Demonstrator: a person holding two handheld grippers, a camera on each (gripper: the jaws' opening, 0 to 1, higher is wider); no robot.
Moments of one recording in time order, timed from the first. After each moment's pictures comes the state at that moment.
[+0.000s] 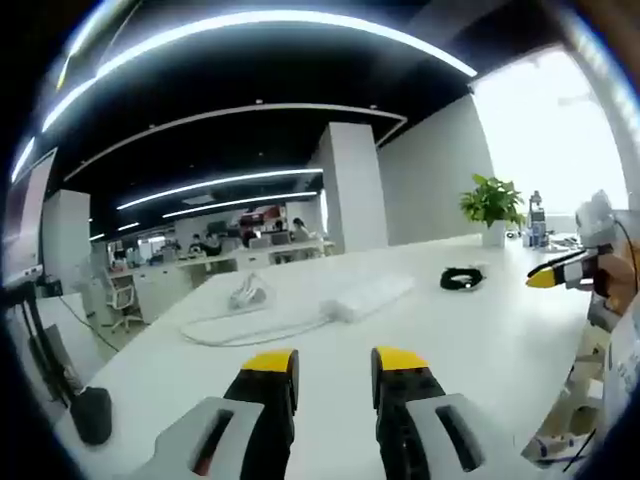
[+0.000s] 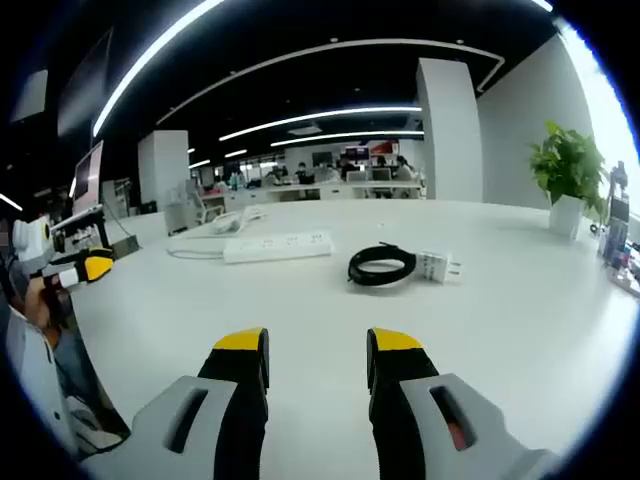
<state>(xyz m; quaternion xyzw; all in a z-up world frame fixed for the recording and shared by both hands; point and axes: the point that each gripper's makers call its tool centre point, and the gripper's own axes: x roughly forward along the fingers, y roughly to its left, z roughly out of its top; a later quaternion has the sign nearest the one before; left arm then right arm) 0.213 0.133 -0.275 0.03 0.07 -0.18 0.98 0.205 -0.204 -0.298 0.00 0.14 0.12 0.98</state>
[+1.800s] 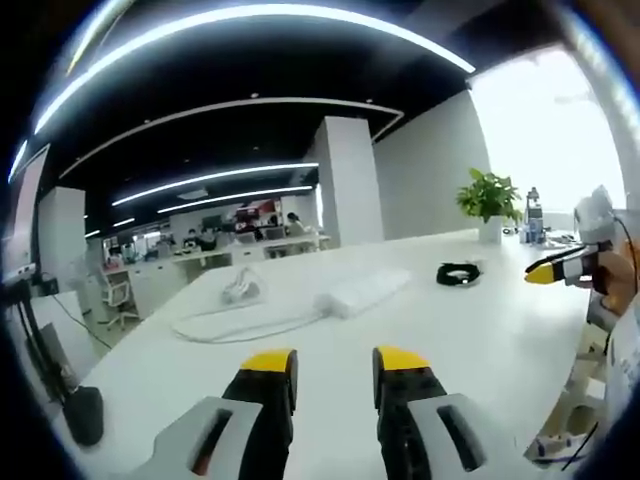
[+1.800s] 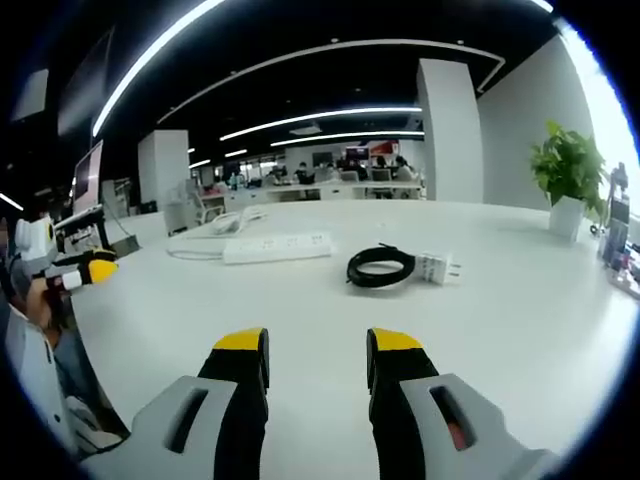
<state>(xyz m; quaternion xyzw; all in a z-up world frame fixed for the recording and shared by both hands) 0.219 0.126 -0.281 0.04 0.08 -0.19 0.98 0.207 -0.206 -0.296 0.00 0.14 0.12 0.98</state>
